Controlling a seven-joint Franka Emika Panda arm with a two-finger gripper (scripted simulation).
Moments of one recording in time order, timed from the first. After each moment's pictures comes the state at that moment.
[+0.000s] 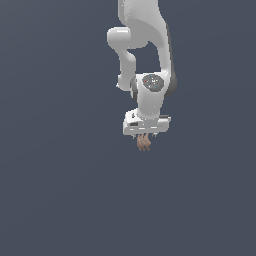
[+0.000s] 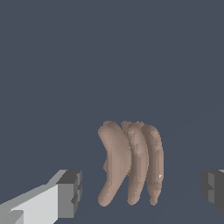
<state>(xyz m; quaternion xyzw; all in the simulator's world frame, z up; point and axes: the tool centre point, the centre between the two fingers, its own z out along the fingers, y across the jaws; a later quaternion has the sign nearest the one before) -0.056 0.078 0.097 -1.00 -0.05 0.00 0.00</state>
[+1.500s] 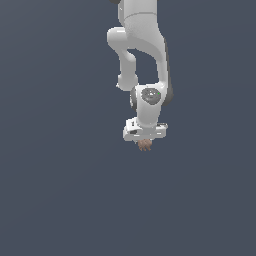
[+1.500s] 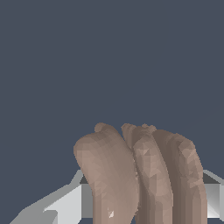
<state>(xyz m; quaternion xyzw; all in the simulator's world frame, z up) -0.057 0.078 0.048 -1.00 -0.05 0.00 0.00</state>
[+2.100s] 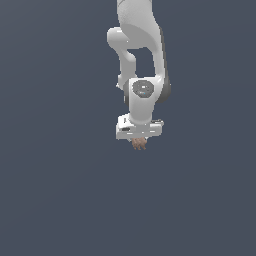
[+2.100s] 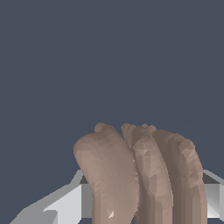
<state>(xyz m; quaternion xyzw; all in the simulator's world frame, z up) -0.039 0.047 0.088 -1.00 -0.05 0.00 0.00</state>
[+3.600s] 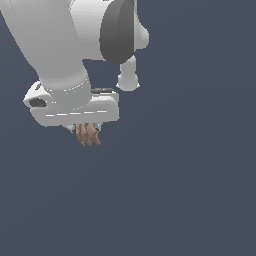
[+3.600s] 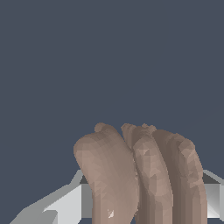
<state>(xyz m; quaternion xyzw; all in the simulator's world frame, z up) 0.066 -0.123 0.306 -1.00 -0.05 0.00 0.00</state>
